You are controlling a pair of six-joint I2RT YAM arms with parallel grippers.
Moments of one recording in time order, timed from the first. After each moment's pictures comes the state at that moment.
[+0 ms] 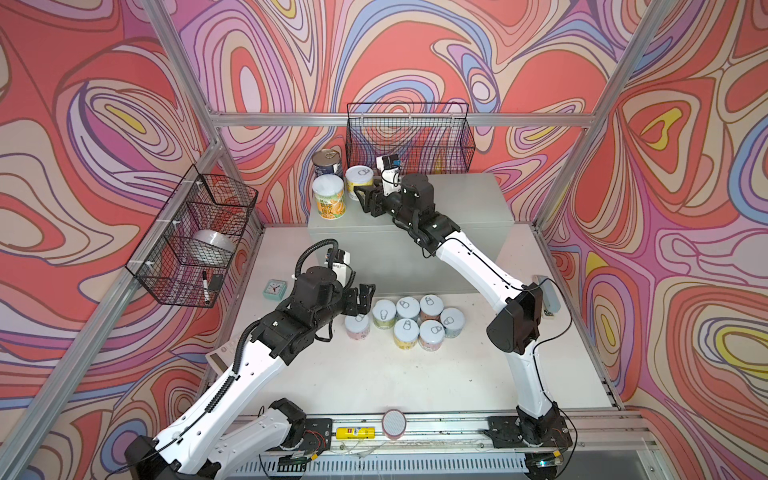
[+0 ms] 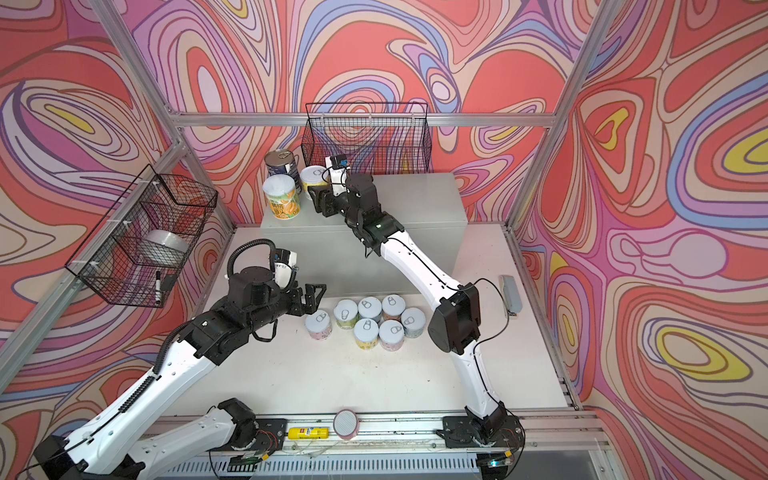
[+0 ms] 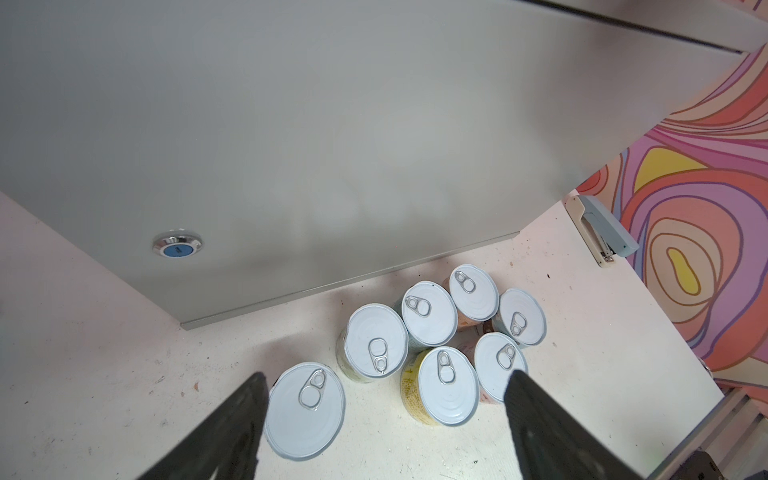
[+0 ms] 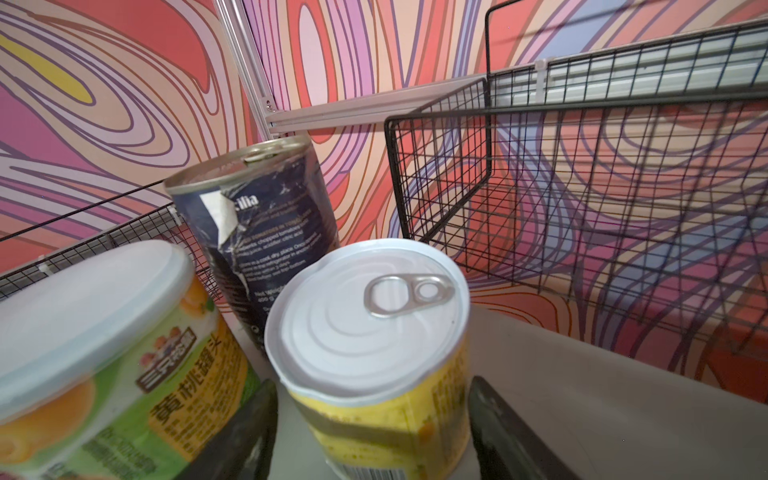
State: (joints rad) left arm -0.56 0.97 0.98 -0.52 -0.05 -0.38; right arm 0.64 2.18 2.27 -0.12 -0.09 0.21
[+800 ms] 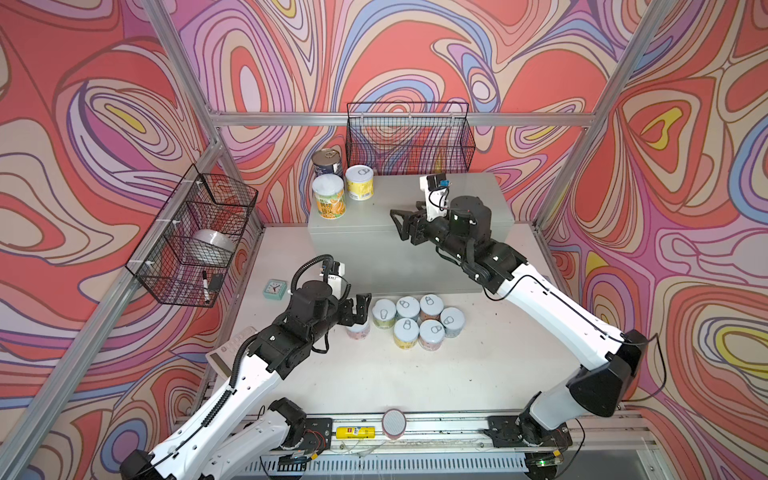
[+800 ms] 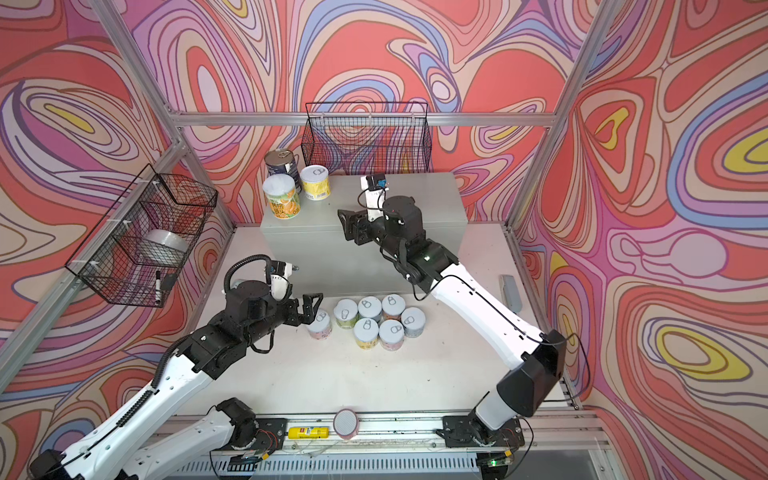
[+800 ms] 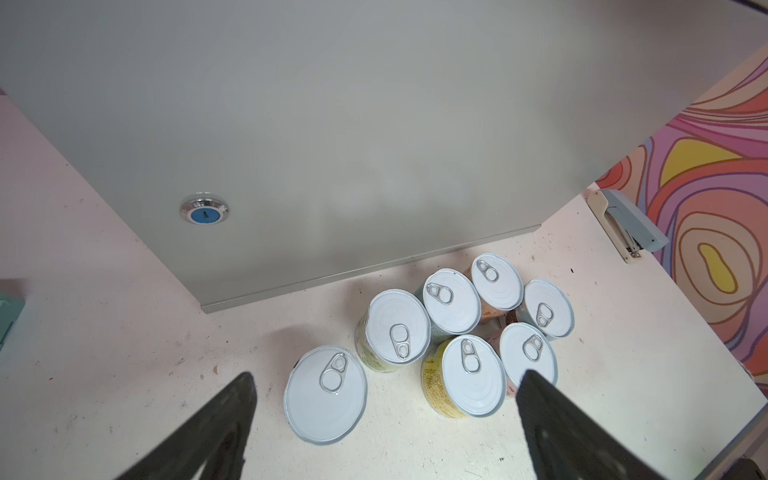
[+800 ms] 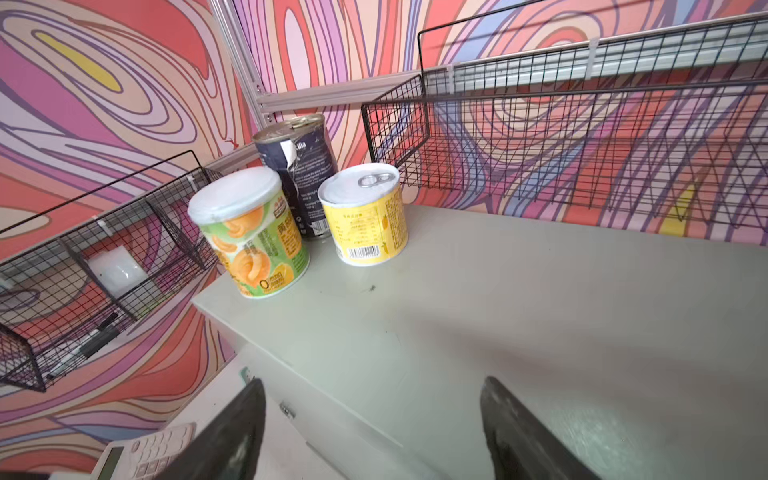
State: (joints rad) left arm -0.56 0.87 0.84 -0.46 -0.09 -0.37; right arm 0.68 1.54 1.62 -0.20 0.05 0.21
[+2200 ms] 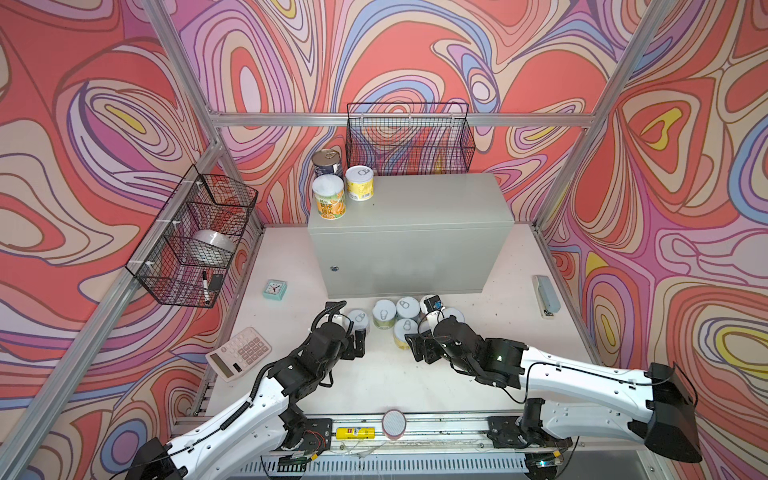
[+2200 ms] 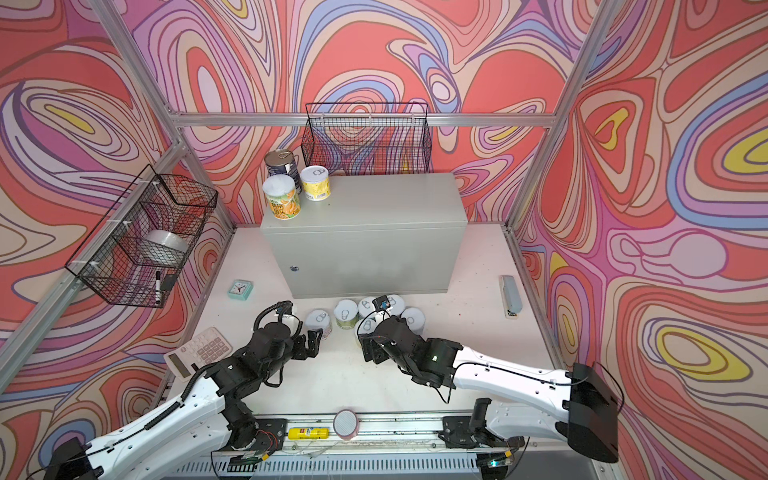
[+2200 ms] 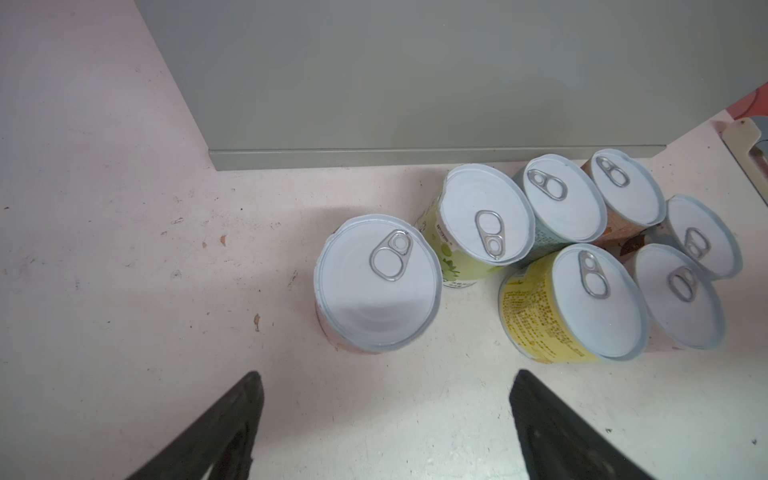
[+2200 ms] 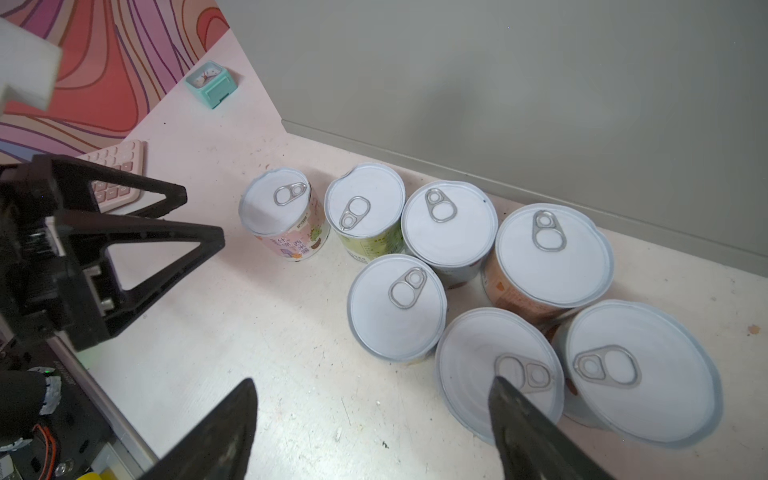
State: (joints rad) left arm -0.69 0.78 0.39 -0.27 -0.28 -0.53; right arm 1.09 1.14 0.75 -0.28 0.35 0.51
